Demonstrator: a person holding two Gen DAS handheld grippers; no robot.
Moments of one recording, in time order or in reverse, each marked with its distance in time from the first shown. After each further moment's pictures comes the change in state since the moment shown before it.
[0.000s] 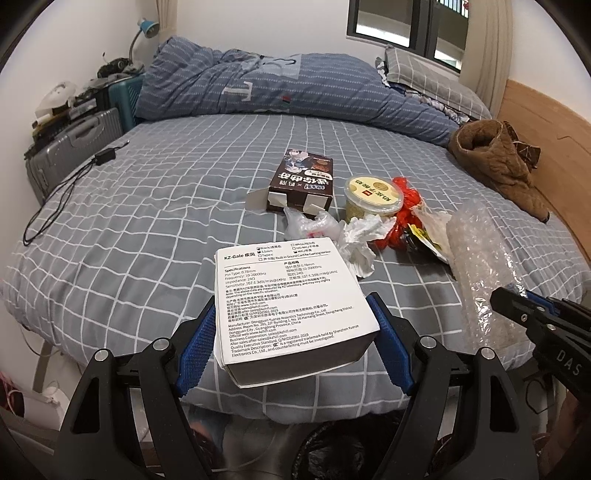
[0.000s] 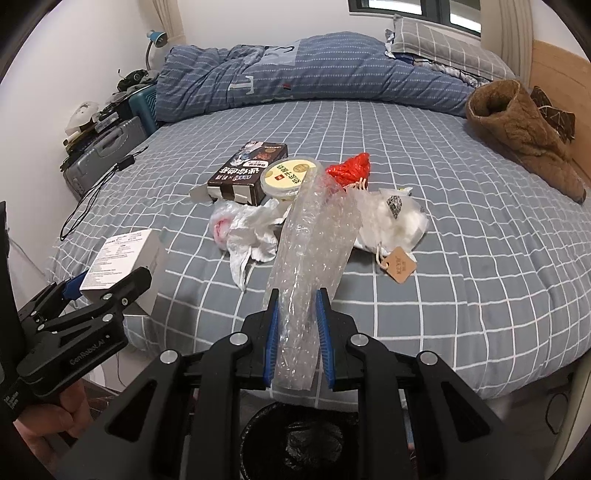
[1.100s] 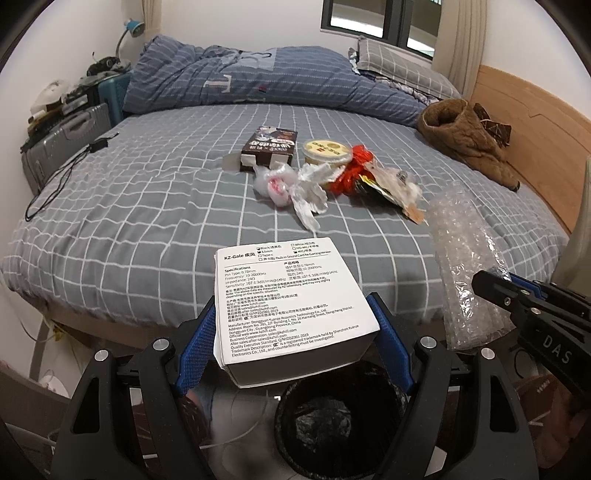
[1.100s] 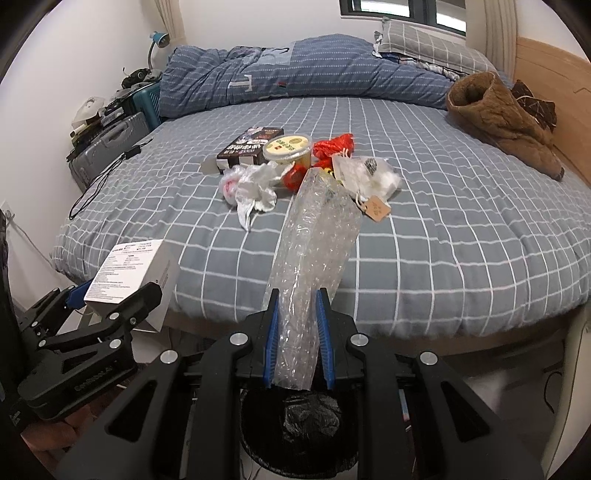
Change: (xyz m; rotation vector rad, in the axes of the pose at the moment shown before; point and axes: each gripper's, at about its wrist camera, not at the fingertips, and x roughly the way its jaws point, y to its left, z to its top) left arm -0.062 -0.027 -0.076 0.036 0.032 -0.061; right arm -0.063 0.004 -0.079 0.006 -0.007 -0.031
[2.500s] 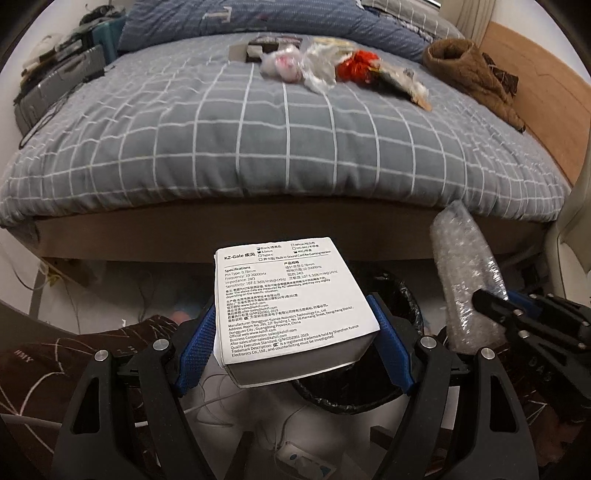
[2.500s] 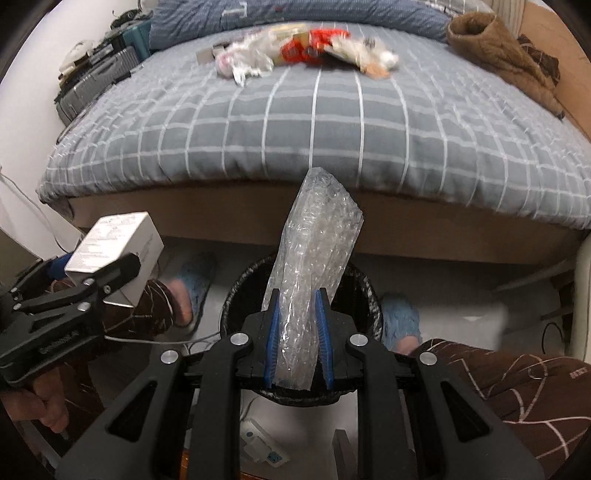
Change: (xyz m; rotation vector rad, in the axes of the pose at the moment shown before) left arm 0.025 0.016 -0.106 -0.003 0.244 -0.007; right arm 0.043 0.003 -0.122 -0.004 0.268 -0.033
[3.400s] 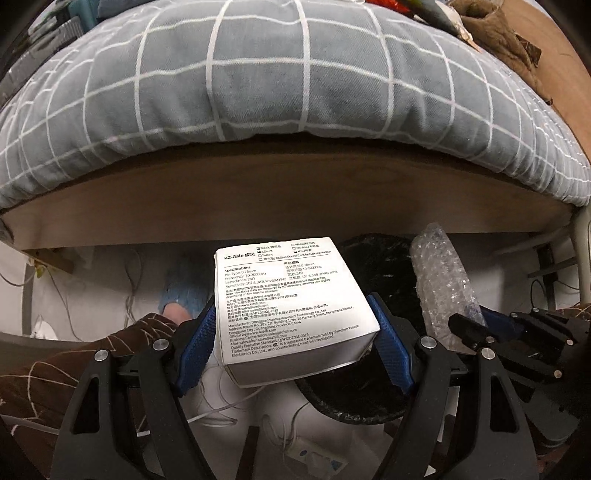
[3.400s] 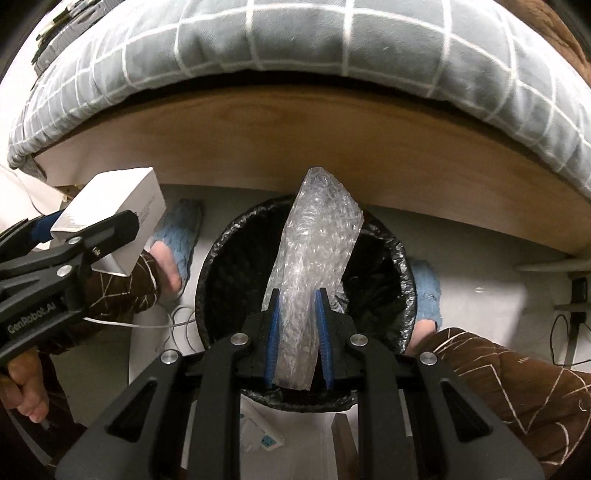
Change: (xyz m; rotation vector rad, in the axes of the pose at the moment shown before) left arm 0.106 0.011 0.012 0.013 0.168 0.011; right arm 0.127 0.012 0.005 -0.048 0.214 0.007
